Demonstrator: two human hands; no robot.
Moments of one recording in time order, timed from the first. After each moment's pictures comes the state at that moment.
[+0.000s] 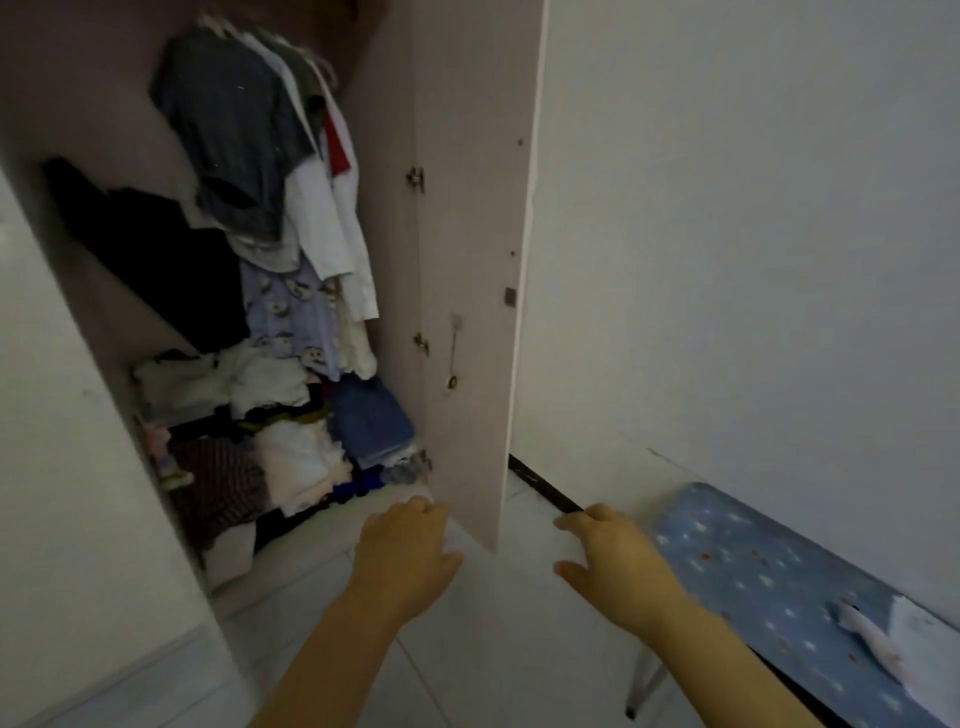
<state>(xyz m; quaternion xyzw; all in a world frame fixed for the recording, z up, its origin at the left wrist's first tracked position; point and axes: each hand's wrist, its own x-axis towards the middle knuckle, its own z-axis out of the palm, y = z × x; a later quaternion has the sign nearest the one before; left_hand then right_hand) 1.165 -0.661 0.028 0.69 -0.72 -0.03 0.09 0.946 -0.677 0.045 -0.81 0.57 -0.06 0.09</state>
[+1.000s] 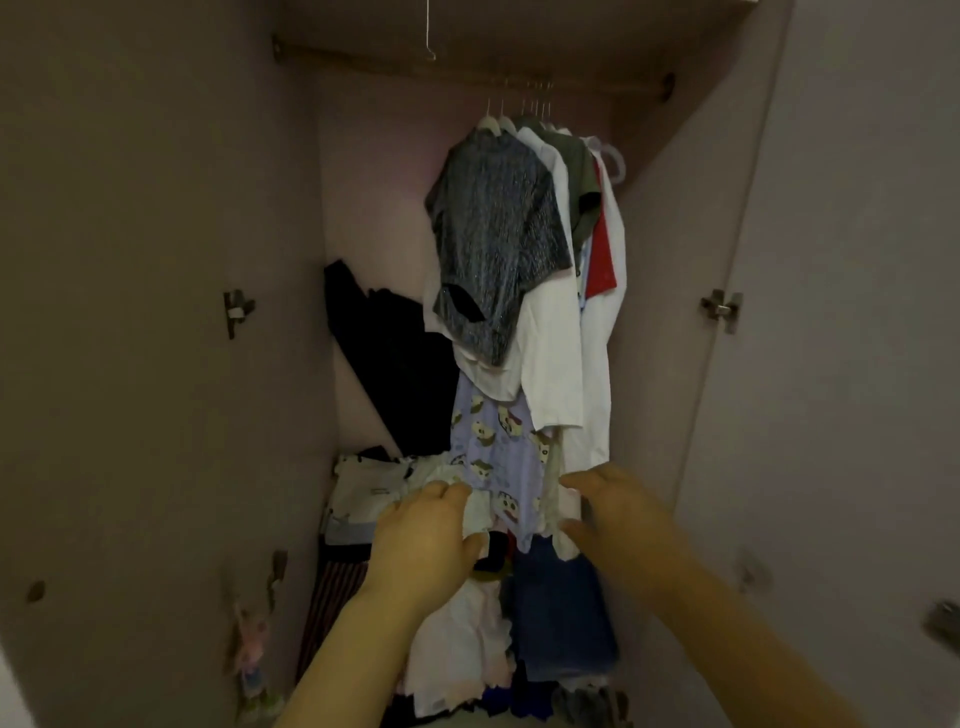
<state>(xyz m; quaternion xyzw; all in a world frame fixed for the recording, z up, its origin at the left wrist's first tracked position) 1.470 -1.031 0.113 0.83 -0.51 0.11 0.18 1.320 -1.171 0.134 -0.95 0.27 -0.17 0.06</state>
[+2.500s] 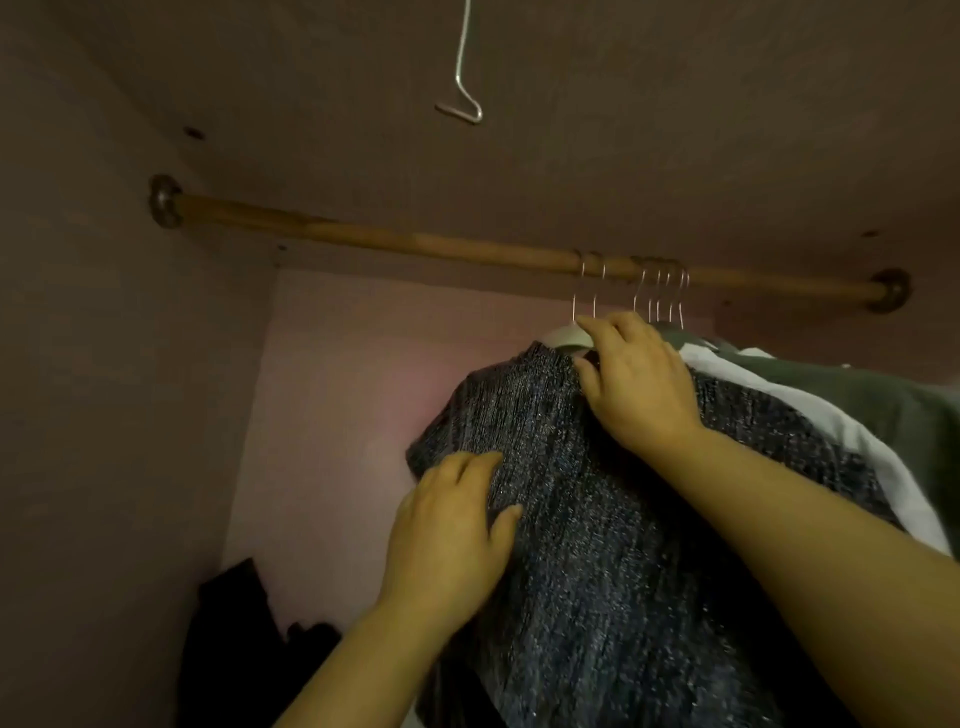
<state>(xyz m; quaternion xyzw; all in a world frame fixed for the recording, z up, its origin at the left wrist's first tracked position) 1.893 -1.443 0.366 0.67 -0.49 0.38 0.42 1.780 -1.569 0.488 -0.77 0.18 -0.57 -0.22</state>
